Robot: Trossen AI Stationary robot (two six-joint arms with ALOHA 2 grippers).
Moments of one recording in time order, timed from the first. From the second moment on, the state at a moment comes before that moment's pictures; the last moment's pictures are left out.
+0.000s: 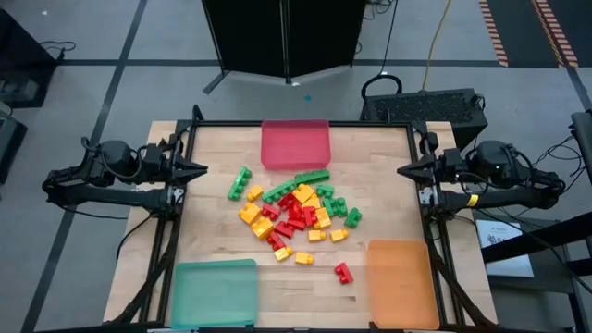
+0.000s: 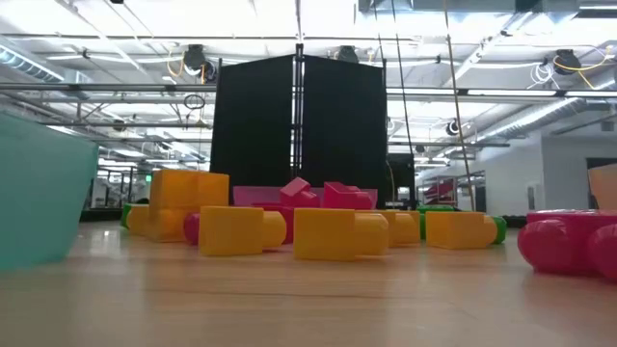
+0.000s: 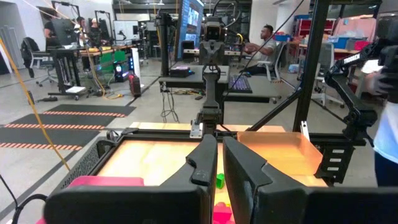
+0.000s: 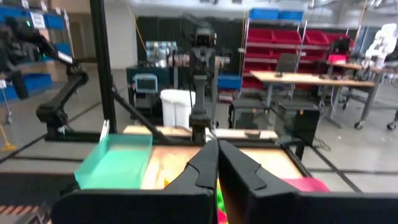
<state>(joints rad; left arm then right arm) 0.00 0.39 0.78 -0.39 -0.01 0.00 0.00 0.40 0.79 -0.36 -0.01 0.00</state>
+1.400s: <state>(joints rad) 0.00 0.55 0.78 -0.29 -0.11 -0.12 0.00 0.74 0.16 0.42 0.08 0.80</state>
